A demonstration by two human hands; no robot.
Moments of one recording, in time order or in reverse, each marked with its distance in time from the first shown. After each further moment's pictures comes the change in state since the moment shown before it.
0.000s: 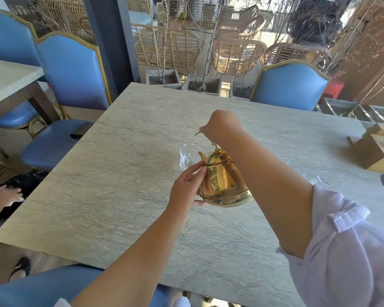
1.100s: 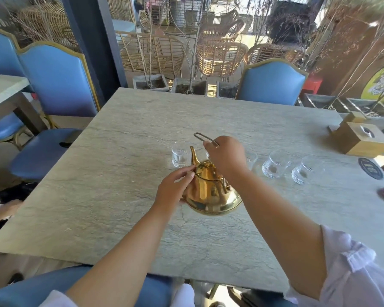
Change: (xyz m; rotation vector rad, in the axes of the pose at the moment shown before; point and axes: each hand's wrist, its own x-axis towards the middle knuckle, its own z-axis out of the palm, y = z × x) left_hand -0.003 -0.013 -0.026 0.230 -0.039 0.073; right_hand -0.081 0.044 0.036 0.484 0.166 0.048
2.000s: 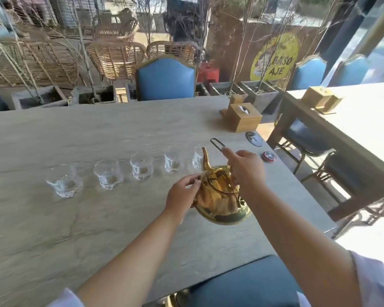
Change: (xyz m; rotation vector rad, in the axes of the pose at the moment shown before) left_hand -0.011 0.000 0.269 0.197 -0.397 0.046; right_hand -0.062 0.201 -0.190 0.322 0.461 0.494
